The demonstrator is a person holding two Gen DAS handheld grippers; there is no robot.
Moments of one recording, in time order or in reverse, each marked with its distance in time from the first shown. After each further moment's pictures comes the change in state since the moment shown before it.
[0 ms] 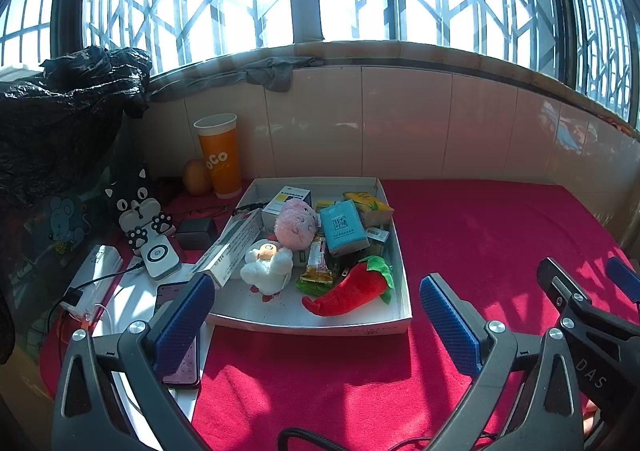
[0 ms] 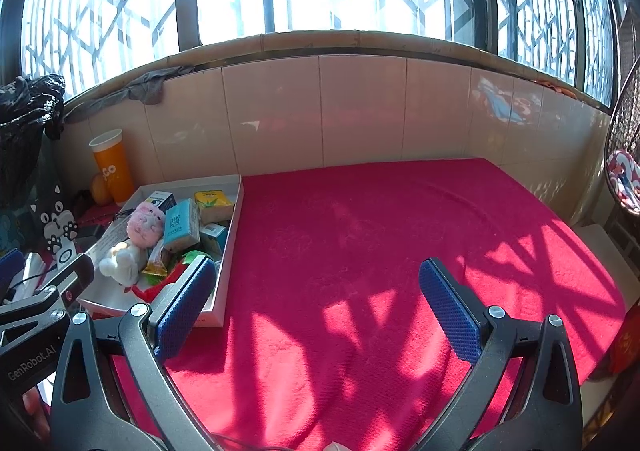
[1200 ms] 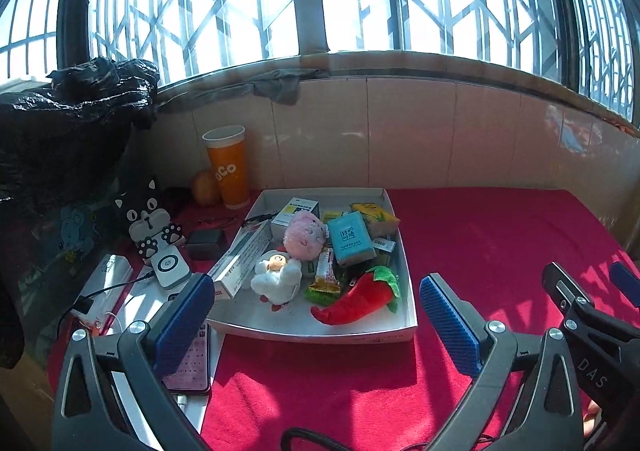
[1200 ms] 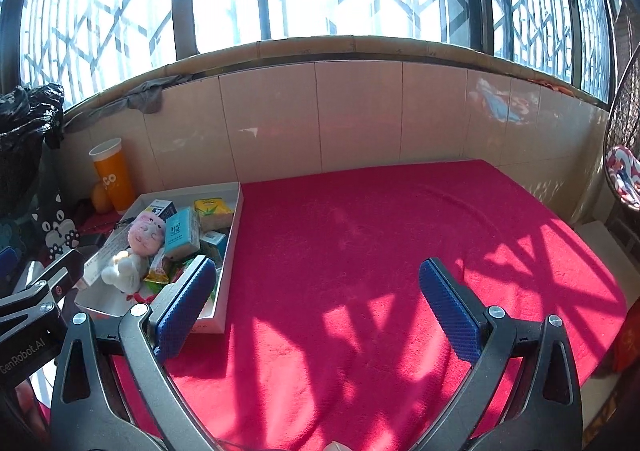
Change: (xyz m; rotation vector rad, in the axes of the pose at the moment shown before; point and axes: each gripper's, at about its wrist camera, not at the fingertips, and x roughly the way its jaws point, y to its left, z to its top) left arm -0.007 0.001 0.006 0.009 -0.029 0.029; right arm -0.002 -0.001 0.003 0.027 -0.014 -0.001
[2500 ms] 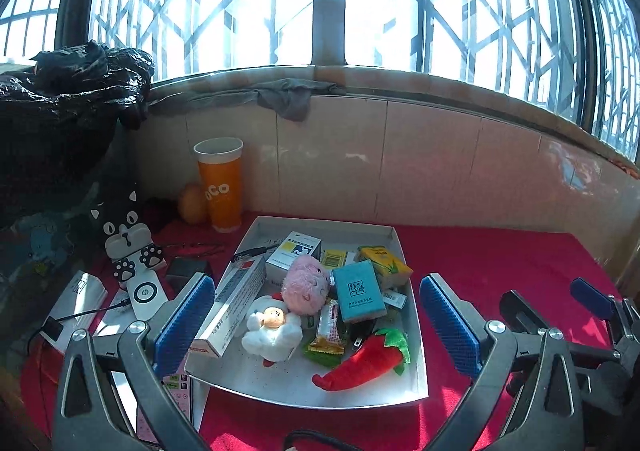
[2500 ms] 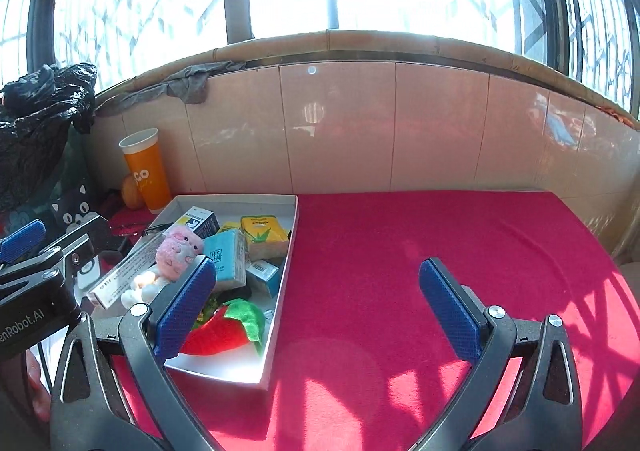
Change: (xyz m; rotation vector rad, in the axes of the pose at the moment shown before) left arm 0.054 0.025 0.040 -0.093 -0.041 -0.058; right arm 0.065 0.054 0.038 -0.102 0.010 0.157
